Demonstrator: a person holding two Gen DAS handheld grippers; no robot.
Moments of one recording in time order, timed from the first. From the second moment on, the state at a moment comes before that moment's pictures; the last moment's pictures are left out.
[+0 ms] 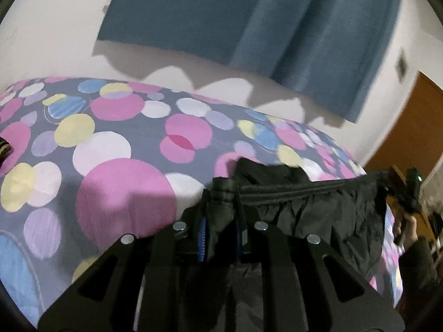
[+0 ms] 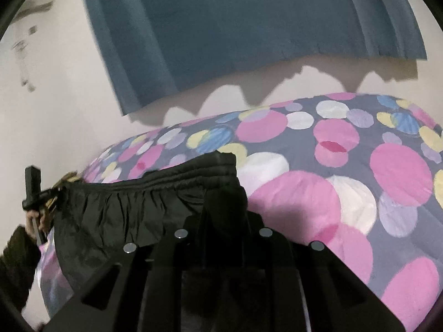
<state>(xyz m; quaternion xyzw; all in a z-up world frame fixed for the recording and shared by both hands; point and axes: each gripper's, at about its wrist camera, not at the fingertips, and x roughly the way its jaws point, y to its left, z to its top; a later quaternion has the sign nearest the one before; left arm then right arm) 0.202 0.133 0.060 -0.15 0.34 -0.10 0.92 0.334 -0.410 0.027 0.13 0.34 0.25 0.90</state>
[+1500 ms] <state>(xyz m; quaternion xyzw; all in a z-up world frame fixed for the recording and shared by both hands) 0.098 0.167 0.000 -0.32 0.34 -0.02 0.89 0.277 -0.445 -0.043 0.29 0.46 0.13 0.83</state>
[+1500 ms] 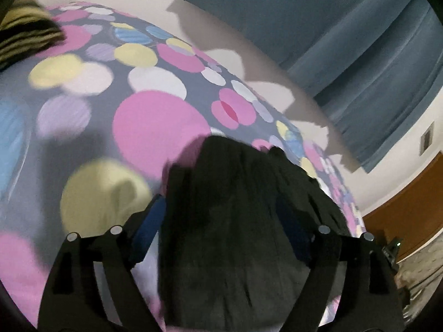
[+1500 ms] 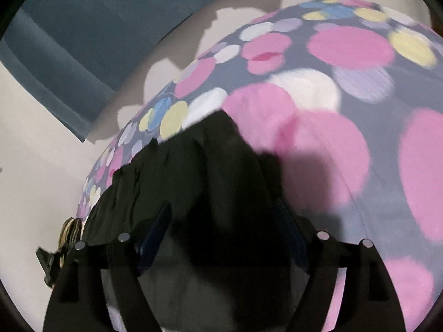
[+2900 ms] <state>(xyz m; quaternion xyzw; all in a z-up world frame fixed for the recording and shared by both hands) 0.066 0.129 -0.081 -0.50 0.30 -0.02 0.81 0.216 -0.422 -0.107 0.41 0.39 0.10 0.82</state>
